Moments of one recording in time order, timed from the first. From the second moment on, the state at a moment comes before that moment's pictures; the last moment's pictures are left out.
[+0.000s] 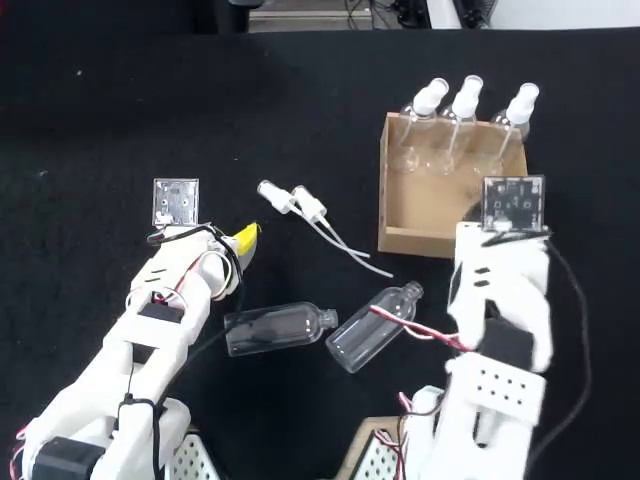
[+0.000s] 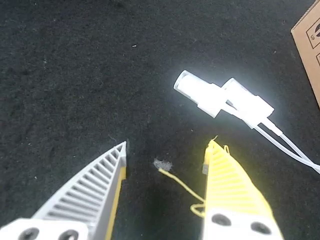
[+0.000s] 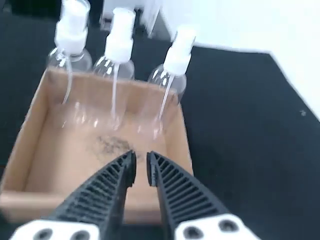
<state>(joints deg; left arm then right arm) 5.5 -33.5 78.8 -4.9 7.8 20.1 -66.6 66.5 37.8 20.4</state>
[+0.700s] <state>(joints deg) 5.5 -33.5 78.8 -4.9 7.7 -18.9 -67.7 61.9 68.0 24.6</state>
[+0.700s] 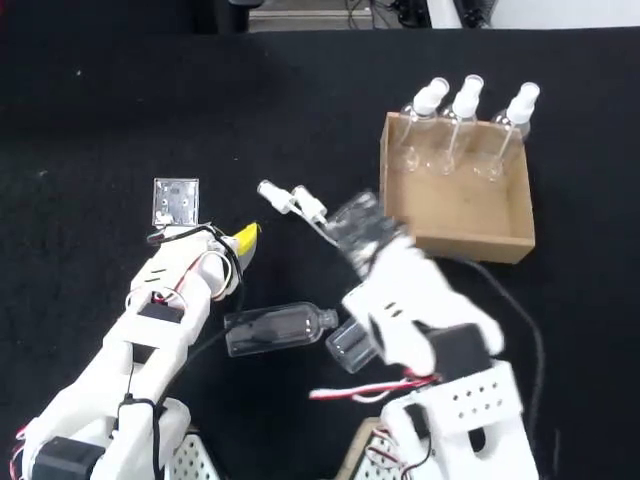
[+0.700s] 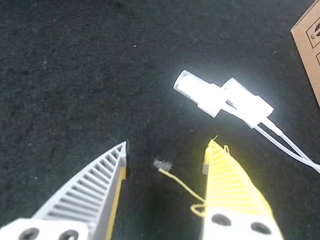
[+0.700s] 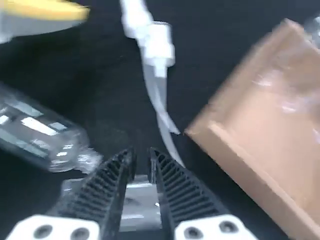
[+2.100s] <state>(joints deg) -21.5 -33.5 78.4 -4.9 28.9 -47.5 -45.2 64.8 57.9 20.6</state>
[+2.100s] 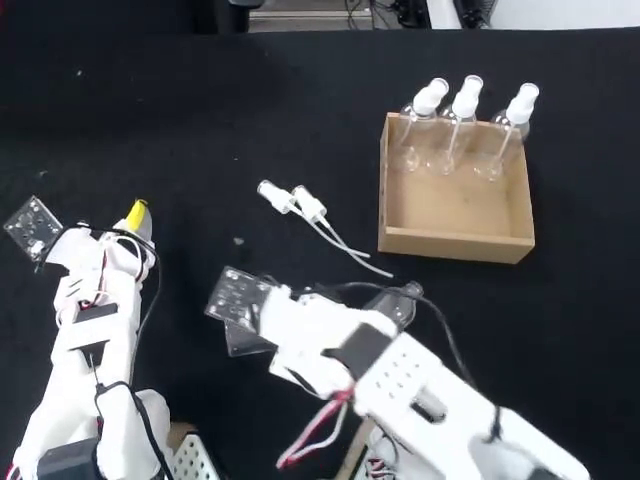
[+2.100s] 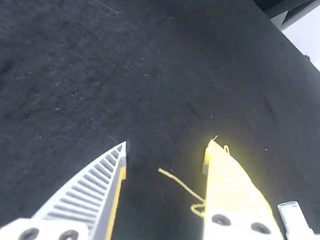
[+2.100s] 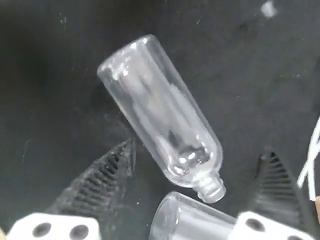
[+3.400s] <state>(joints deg) -22.4 -33.5 78.4 -4.9 28.9 -50.4 -8.6 49.3 51.5 29.1</state>
